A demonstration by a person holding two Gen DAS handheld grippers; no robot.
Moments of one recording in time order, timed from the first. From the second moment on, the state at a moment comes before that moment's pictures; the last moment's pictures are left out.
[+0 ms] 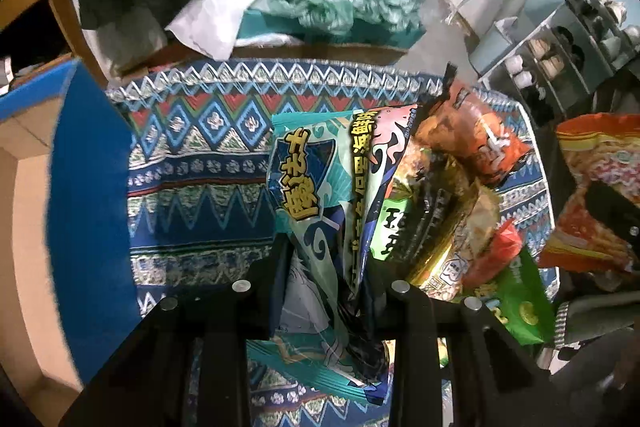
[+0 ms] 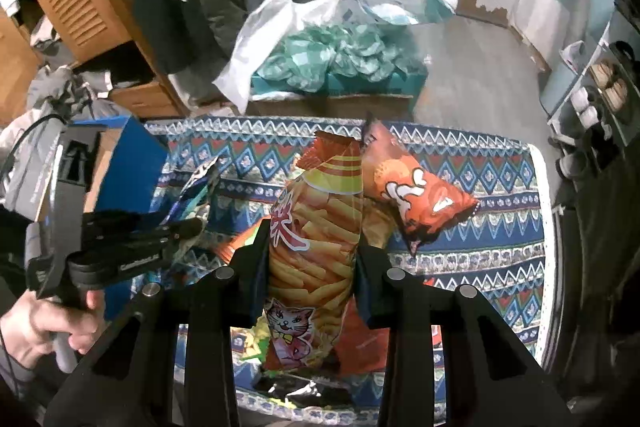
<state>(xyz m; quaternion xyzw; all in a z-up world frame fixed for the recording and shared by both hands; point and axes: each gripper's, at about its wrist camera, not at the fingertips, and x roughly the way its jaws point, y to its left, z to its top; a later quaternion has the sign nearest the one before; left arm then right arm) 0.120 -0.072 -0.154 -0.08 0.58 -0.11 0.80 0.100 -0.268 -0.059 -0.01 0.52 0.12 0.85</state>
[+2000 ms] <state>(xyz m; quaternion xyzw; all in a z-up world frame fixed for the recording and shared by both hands) 0.016 0.160 -0.103 -0.15 0.52 0.07 0.83 0.086 0.034 -0.085 -0.08 0.56 0.35 0.75</state>
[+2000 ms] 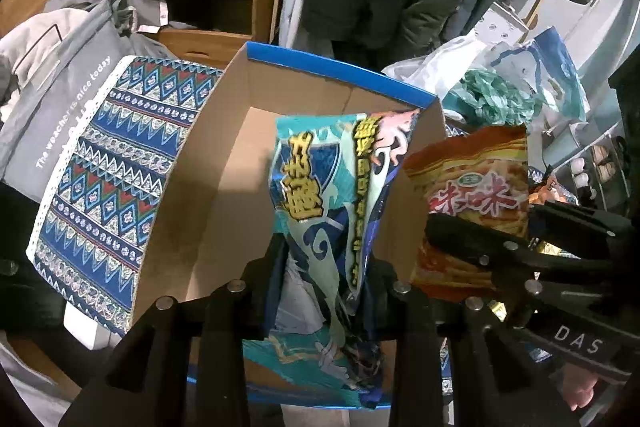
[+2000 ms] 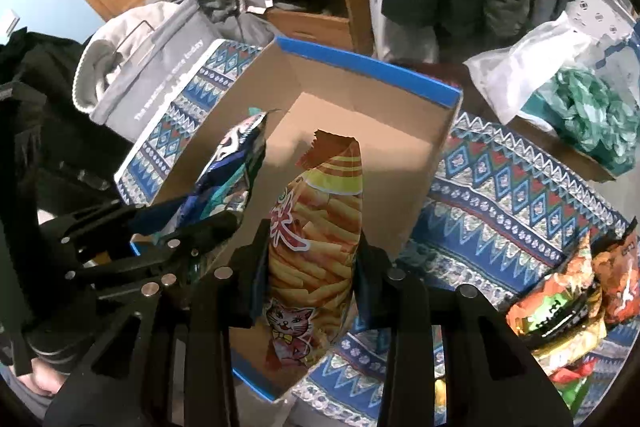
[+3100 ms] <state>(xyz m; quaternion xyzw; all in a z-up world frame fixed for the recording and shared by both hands) 0.025 0.075 -0.070 -0.09 0.50 0.01 0.86 0.080 -0.101 -0.049 -0.04 0.54 0.25 0.81</state>
